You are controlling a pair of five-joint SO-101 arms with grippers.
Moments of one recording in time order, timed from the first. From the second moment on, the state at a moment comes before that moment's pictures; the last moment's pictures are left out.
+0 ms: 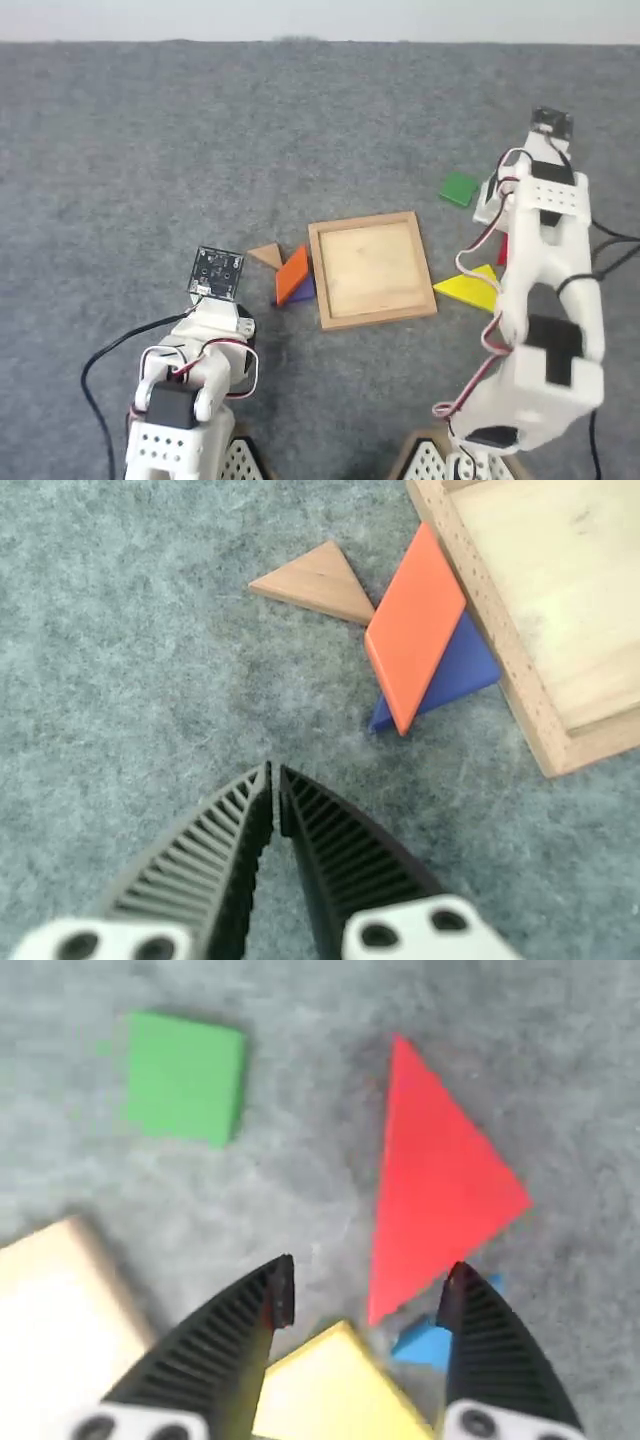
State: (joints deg) left arm 2.8 -102.5 97.2 71.5 2.7; right arm 7.8 6.9 12.2 61.9 -6.6
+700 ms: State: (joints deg) left arm 2.8 -102.5 97.2 71.5 2.7; right arm 13.2 28.1 -1.5 61.9 1.4
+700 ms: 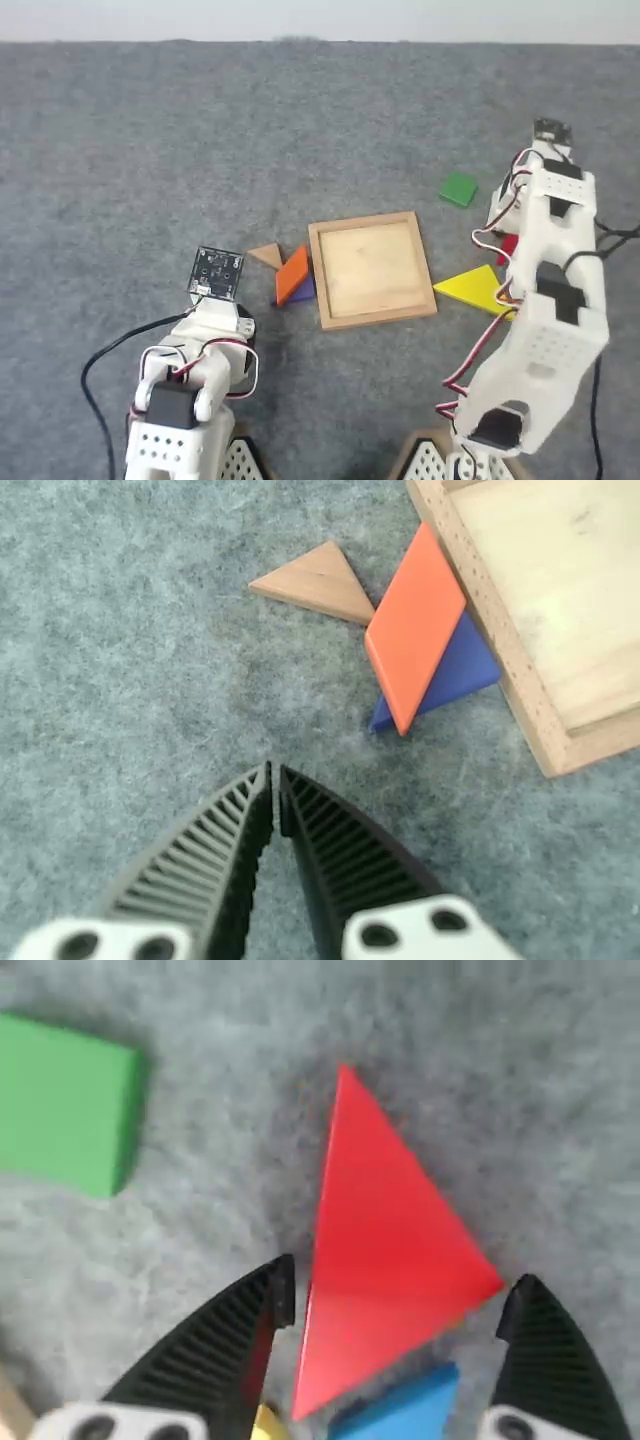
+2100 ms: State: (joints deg) left arm 2.8 -102.5 97.2 71.5 2.7; right arm 13.5 23.1 -0.9 63.1 3.3
